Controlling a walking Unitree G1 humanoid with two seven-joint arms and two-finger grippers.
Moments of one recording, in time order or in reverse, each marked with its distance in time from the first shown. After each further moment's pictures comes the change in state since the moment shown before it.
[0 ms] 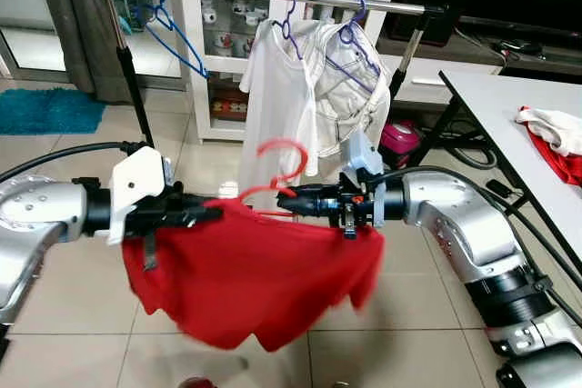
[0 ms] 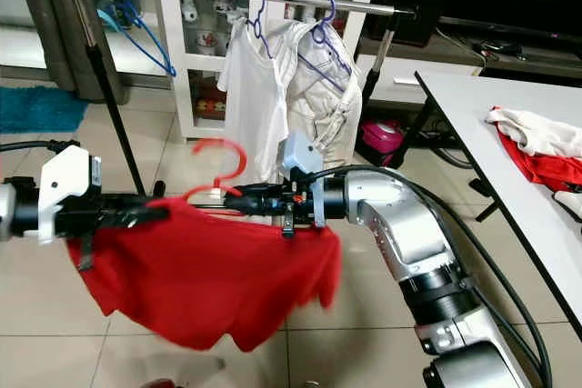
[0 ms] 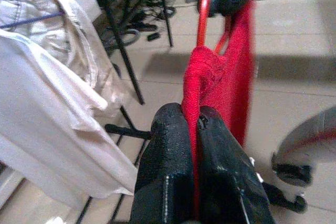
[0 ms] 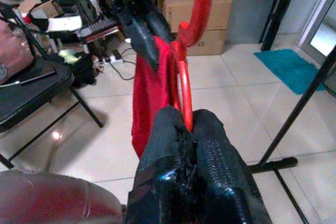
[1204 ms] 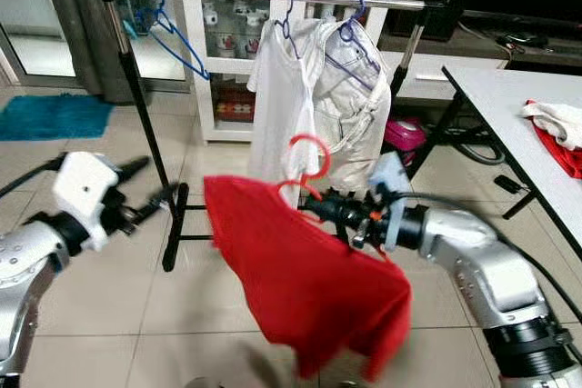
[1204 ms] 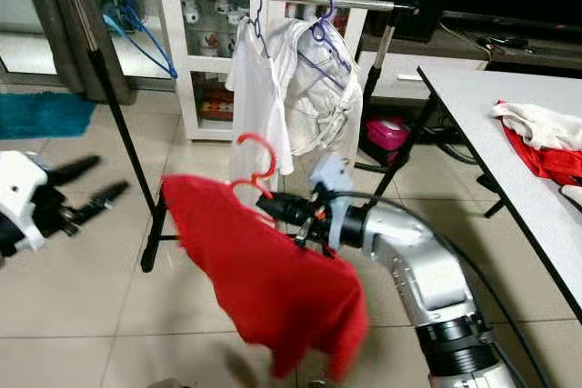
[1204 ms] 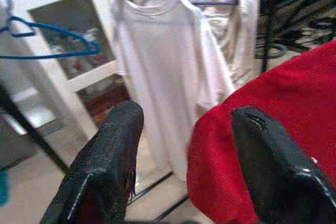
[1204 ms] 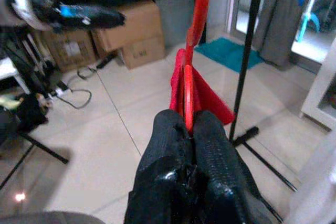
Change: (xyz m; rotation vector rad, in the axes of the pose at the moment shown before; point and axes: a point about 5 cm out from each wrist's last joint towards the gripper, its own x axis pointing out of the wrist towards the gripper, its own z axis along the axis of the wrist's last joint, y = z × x) left arm -0.031 0.000 -0.044 -0.152 -0.039 0.691; right arm -0.024 0.013 -0.030 0.170 -0.051 -0.309
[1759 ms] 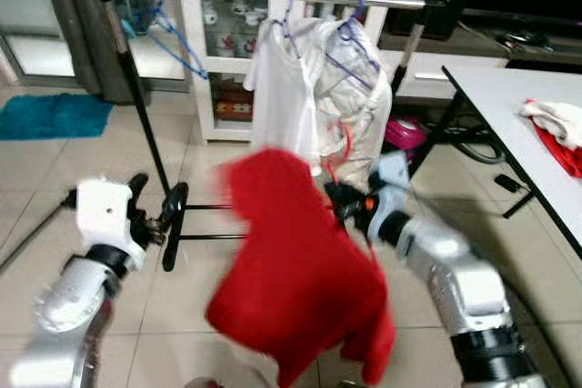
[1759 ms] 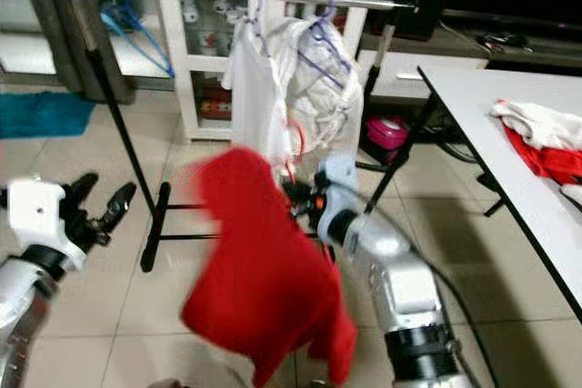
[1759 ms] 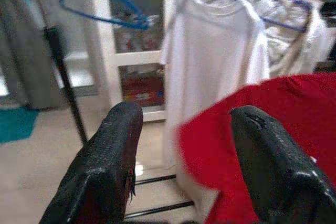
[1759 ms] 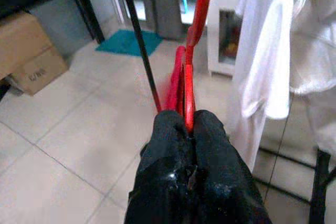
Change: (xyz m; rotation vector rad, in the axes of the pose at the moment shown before) left arm 0.005 -0.053 -0.017 -0.251 -0.014 0.350; right arm 0.016 -0.016 -0.035 0.206 0.029 -0.528
